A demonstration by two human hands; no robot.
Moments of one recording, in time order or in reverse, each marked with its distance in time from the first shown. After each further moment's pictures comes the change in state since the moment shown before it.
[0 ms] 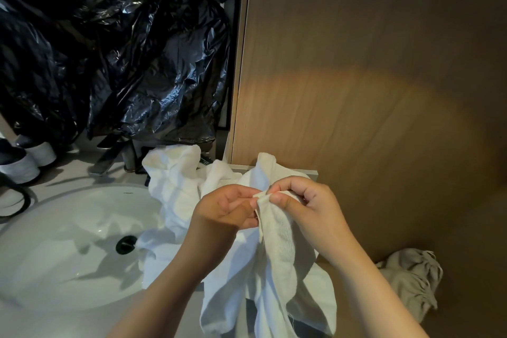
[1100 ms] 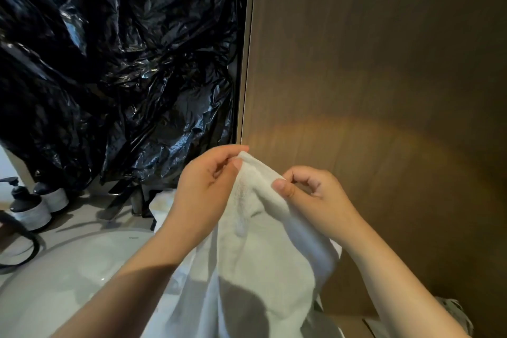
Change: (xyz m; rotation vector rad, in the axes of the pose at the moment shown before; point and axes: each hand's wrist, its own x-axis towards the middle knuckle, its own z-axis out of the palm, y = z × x) left_hand 0.034 0.097 -0.005 0.515 0.158 0.600; right_hand 0.061 -0.043 -0.031 -0.117 -0.087 -0.312
